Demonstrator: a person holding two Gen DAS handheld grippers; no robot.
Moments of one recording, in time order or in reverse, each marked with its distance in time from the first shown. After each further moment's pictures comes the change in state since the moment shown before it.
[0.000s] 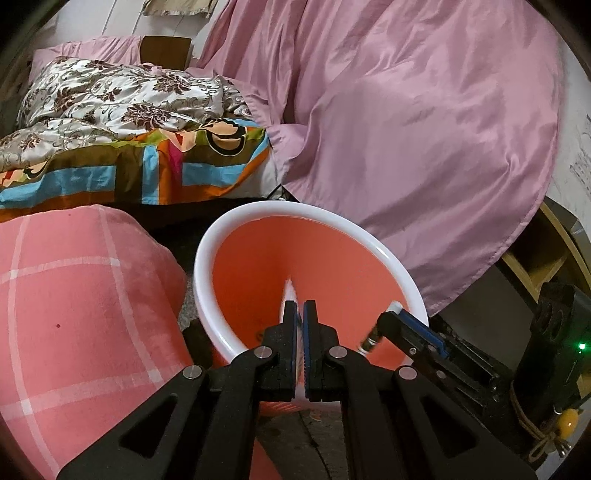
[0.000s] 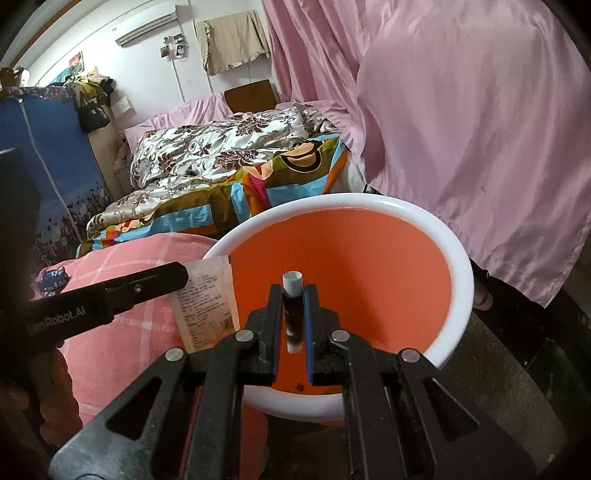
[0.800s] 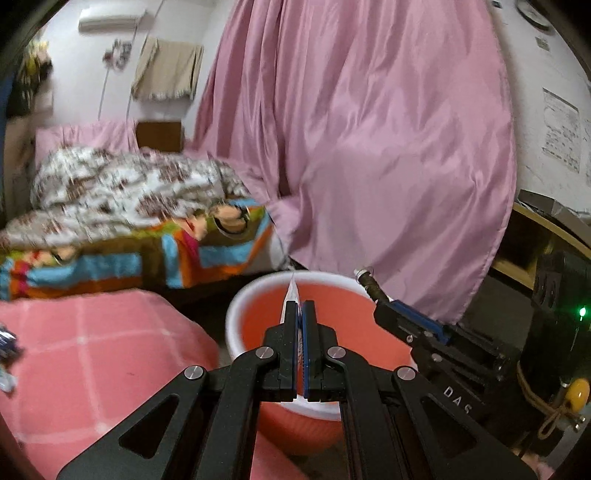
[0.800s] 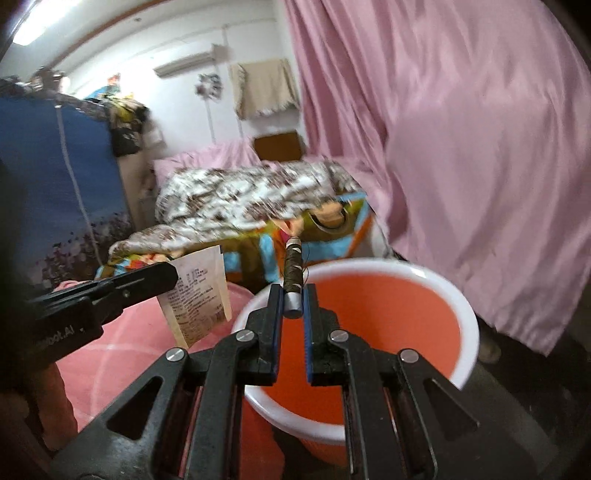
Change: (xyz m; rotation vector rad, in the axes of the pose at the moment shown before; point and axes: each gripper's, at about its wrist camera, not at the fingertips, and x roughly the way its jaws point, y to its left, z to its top) left arm -0.059 -0.025 -0.006 0.169 -0.249 0.055; right arm -0.034 0.028 0.007 -0.071 -0.195 0.050
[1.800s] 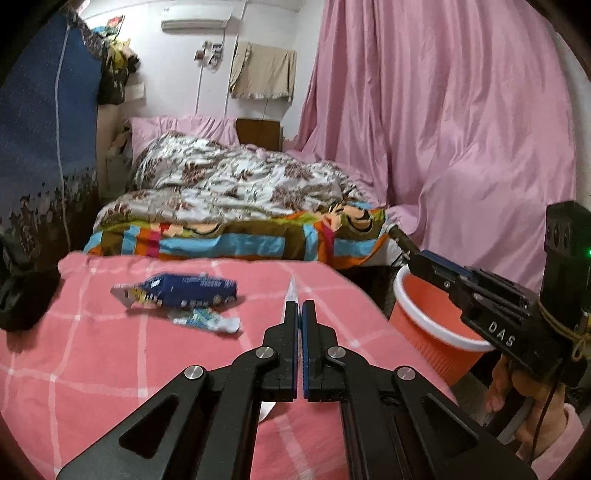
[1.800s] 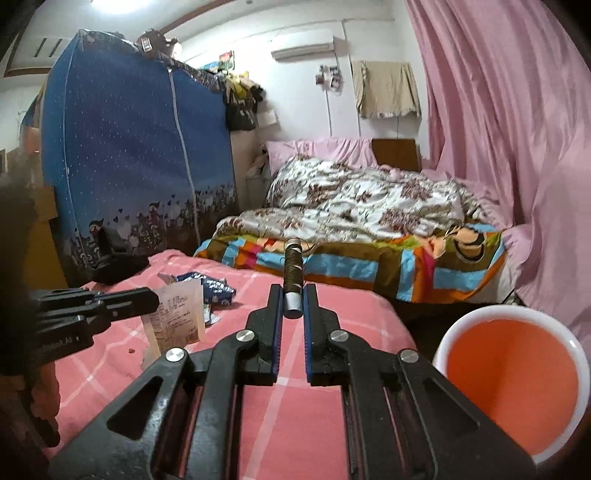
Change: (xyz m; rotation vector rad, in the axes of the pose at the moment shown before) left arm -0.173 0.120 -0.050 -0.089 -0.054 0.351; right arm 0.011 0.178 0.002 -0.250 -0.034 0.384
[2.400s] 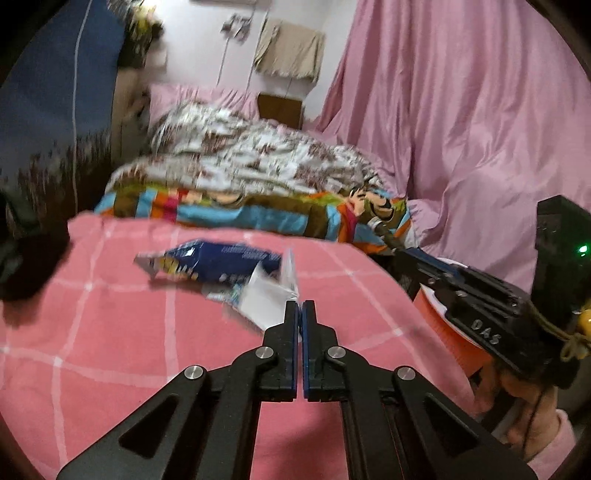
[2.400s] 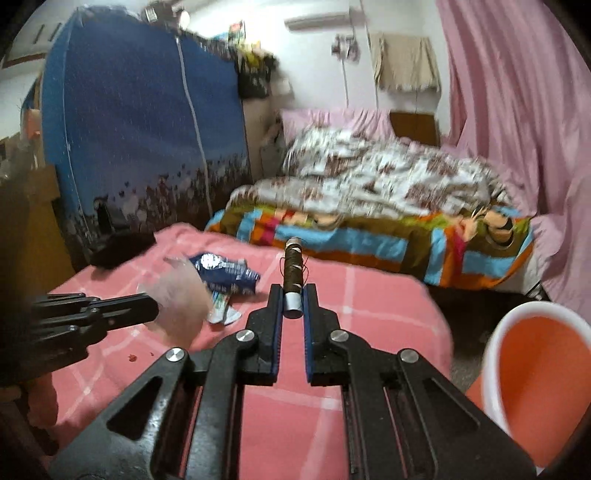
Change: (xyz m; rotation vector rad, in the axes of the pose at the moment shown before) left arm 0.006 0.042 -0.007 -0.102 0.079 0.030; right arm 0.058 0.034 0.002 -0.010 0.122 0.053
